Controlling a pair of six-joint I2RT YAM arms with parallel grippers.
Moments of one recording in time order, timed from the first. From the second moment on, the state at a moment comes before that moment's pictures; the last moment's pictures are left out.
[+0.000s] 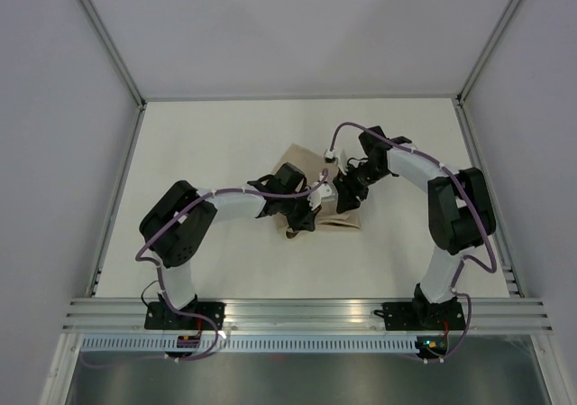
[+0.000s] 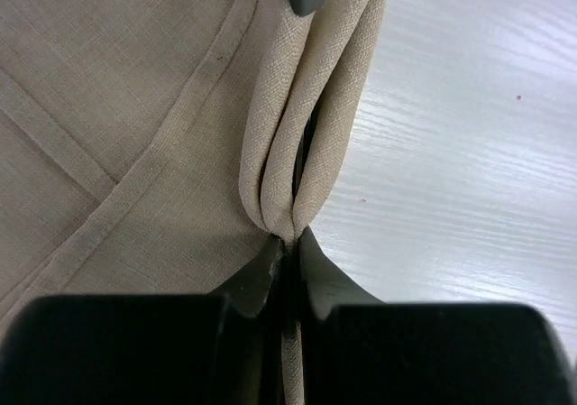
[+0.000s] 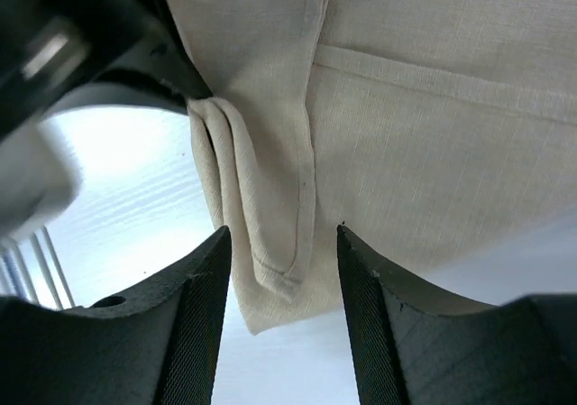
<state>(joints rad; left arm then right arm) -0.76 1.84 1.04 -0.12 0.50 0.32 0.30 1.87 1.29 -0.83 -0.75 -0.72</state>
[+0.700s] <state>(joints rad) -0.57 2.09 1.18 -0.14 1.02 0.09 0.60 1.38 0.71 -0.28 -0.47 -0.85</state>
